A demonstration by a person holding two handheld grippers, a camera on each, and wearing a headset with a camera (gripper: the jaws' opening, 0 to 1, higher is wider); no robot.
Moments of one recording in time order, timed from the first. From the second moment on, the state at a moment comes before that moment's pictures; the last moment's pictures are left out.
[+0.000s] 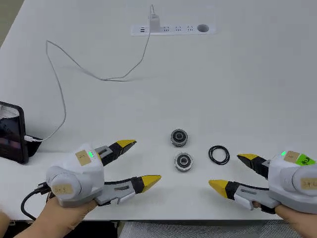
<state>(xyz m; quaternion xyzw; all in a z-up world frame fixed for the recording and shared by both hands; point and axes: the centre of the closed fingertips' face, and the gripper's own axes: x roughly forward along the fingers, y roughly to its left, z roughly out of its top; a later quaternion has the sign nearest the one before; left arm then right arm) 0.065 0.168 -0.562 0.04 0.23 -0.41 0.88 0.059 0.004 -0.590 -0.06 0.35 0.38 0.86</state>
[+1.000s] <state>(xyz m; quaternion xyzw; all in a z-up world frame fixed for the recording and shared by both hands) 0.041 0.174 -0.542 0.05 0.22 -0.40 0.89 0.040 0.001 -0.575 -0.11 0.33 0.38 0.86</state>
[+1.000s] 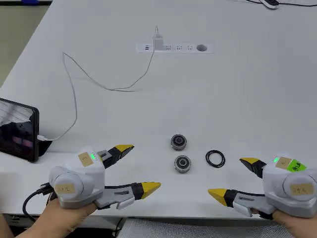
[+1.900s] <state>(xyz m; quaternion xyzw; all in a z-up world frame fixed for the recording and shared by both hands) 0.027 0.174 -0.537 0.04 0.21 -0.39 0.89 0.026 0.008 -0.572 -0.12 0.32 0.38 0.86</state>
